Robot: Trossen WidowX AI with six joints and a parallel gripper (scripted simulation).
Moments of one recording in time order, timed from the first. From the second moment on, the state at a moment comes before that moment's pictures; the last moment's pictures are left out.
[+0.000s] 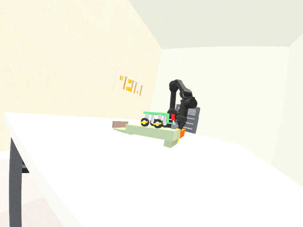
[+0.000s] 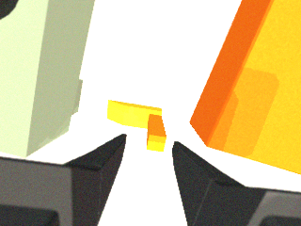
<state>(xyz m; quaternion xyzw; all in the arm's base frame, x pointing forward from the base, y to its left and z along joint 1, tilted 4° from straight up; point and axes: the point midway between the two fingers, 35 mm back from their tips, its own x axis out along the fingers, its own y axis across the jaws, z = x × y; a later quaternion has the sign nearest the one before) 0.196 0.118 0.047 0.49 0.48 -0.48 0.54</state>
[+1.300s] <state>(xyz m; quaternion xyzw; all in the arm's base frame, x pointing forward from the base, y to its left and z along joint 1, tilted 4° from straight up) 0.196 0.116 0.015 0.49 0.48 -0.48 0.54</state>
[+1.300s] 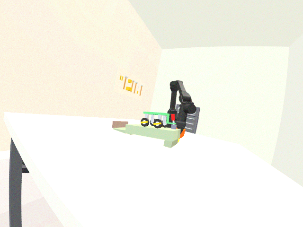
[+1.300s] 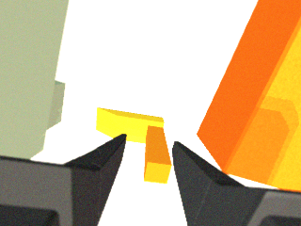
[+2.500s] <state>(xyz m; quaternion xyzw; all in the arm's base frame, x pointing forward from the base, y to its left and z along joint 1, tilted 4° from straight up) 0.186 0.111 0.052 0.48 0.49 -0.50 0.54</state>
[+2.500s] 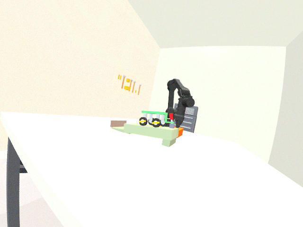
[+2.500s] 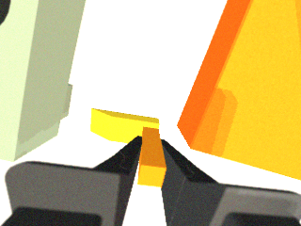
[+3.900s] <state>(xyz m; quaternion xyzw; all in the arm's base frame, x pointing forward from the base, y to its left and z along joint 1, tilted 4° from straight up) 0.186 0.122 0.160 0.46 0.50 -0.47 0.56</state>
